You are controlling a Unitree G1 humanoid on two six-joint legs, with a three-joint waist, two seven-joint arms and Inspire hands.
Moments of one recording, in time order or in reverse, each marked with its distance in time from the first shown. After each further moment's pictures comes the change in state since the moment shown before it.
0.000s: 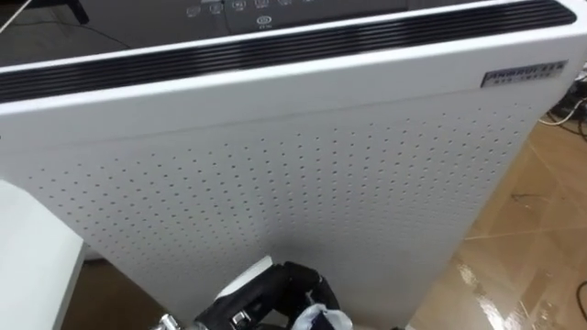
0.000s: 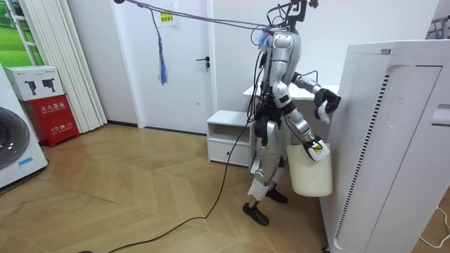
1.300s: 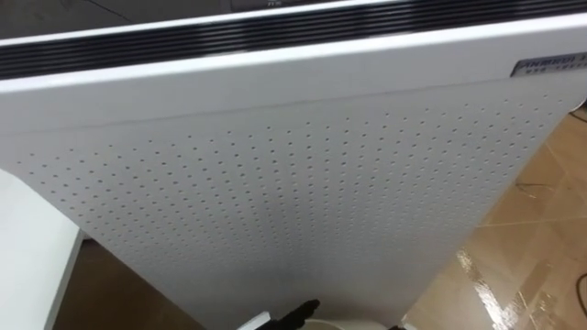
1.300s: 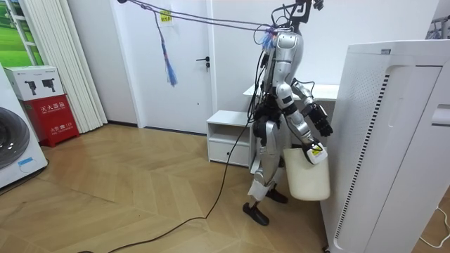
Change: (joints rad) left arm 0.012 -0.050 0.000 0.205 0.139 0.040 -0.022; right arm -0.014 -0.003 0.022 0.034 -0.003 0.000 -0.028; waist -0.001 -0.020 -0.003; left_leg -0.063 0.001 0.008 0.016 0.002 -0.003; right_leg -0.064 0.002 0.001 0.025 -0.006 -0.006
